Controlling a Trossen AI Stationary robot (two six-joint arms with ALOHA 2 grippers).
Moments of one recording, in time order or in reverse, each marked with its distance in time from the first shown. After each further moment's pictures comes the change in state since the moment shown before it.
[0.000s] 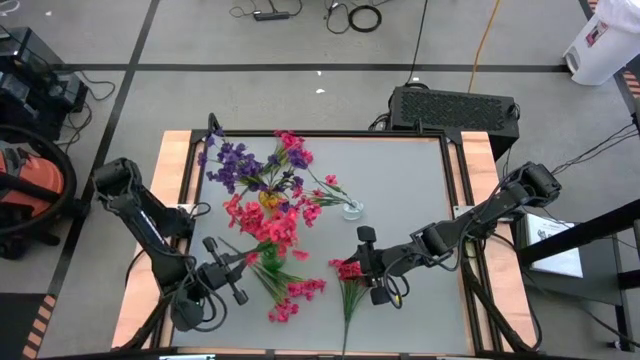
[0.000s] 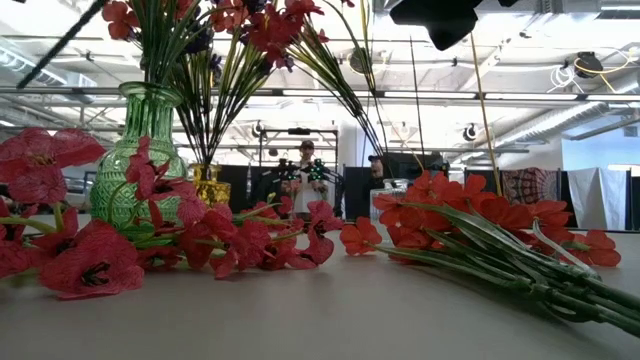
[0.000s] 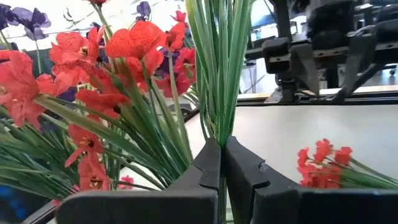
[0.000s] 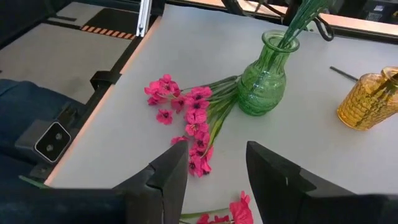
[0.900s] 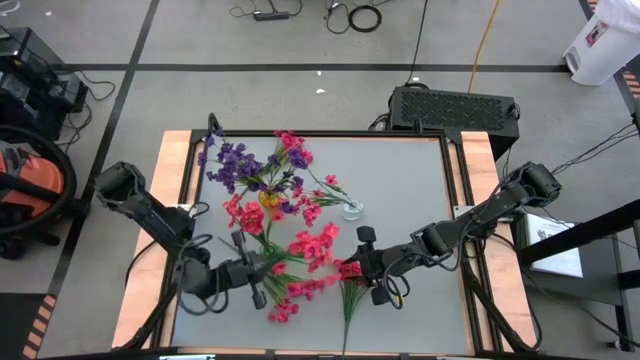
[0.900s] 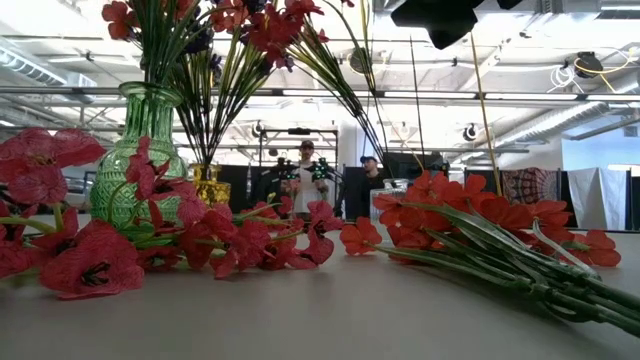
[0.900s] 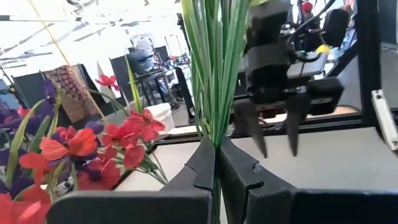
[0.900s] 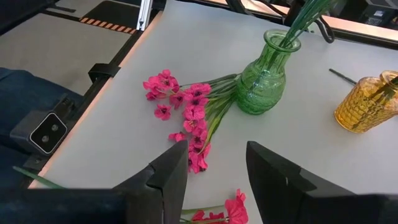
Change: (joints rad) left arm 0.203 0.055 0.009 0.811 0.437 0.811; right arm 0.000 0.000 0.000 -0.011 0.000 -0.039
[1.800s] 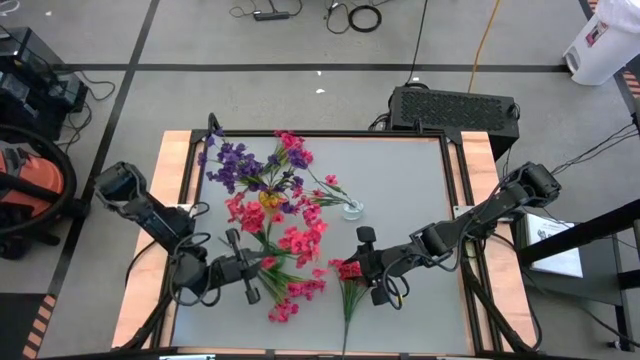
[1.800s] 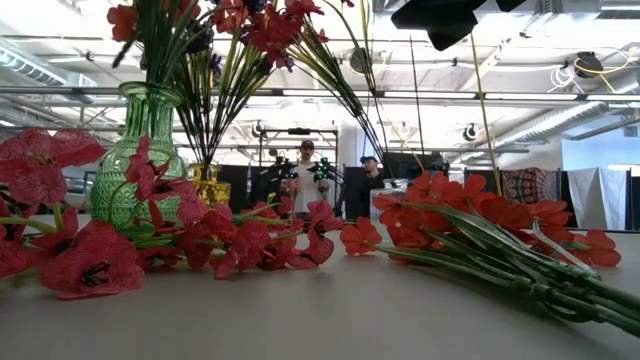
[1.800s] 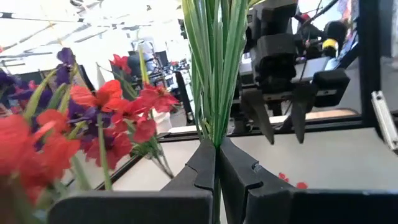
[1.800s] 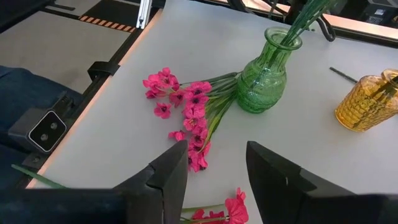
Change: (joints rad) left arm -0.021 0.000 -0.146 0.218 -0.005 0.027; right arm 0.000 0.005 0.000 -0.001 0.000 0.000
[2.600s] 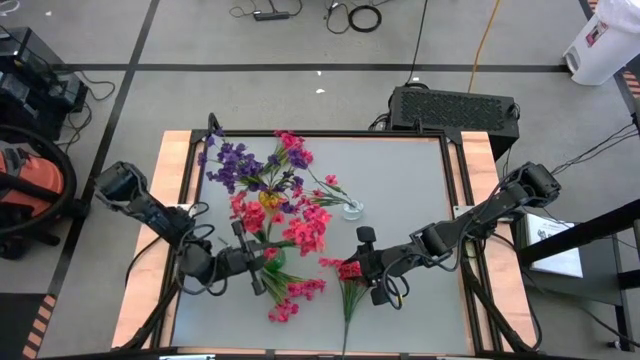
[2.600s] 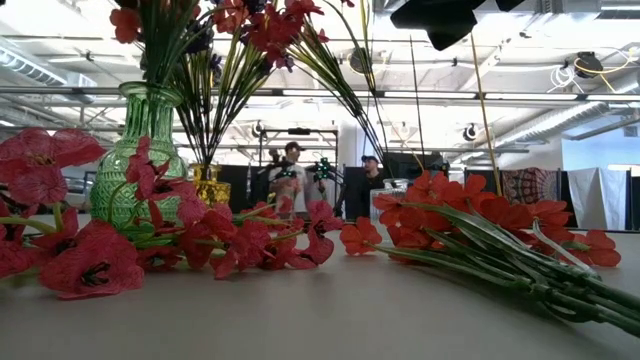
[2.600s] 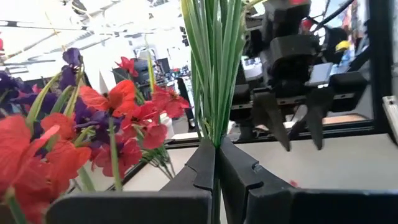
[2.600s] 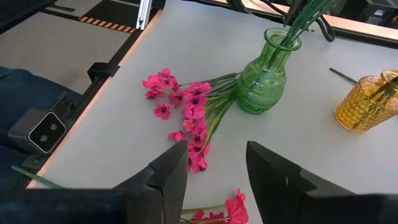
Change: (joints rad) left arm 0.083 0.000 -0.038 0.071 0.091 0.027; right arm -0.001 0.000 0.000 0.003 0.000 0.000
